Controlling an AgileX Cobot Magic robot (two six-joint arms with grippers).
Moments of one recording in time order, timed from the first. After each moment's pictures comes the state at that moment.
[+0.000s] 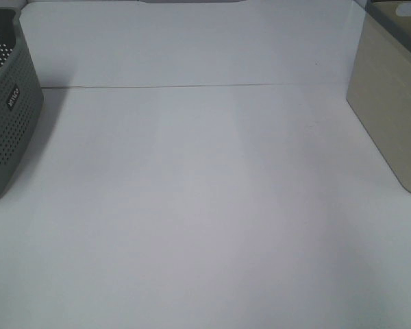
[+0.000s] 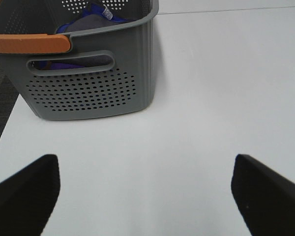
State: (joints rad) left arm 0.02 -0.01 -0.50 0.00 1.05 0.03; right arm -0.26 2.02 -2.21 0.30 1.22 -0.17
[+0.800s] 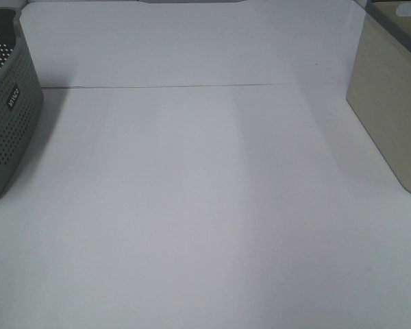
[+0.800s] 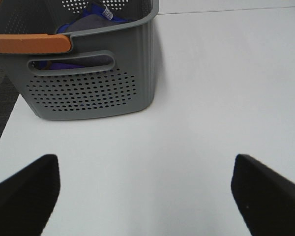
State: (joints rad) left arm 0.02 -0.01 -0.50 0.00 1.05 0.03; right arm -0.07 1.42 -1.57 0.14 1.22 -0.13
